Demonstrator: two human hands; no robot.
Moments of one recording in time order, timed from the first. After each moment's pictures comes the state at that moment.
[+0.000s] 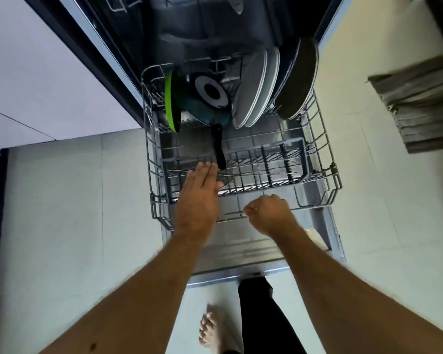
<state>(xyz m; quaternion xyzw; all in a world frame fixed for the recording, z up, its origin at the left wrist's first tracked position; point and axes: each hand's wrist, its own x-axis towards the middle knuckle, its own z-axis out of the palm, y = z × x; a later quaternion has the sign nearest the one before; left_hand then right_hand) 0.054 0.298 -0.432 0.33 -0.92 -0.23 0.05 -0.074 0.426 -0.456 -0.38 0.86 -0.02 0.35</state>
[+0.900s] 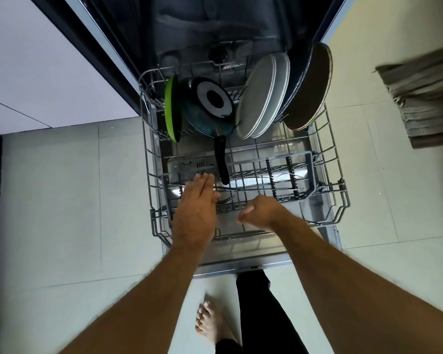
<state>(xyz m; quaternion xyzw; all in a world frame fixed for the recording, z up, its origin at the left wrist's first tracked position) 0.076 0.317 -0.444 0.36 -0.90 -0.24 0.00 -0.076 0.421 -0.469 -0.23 0.79 -0.10 0.56</state>
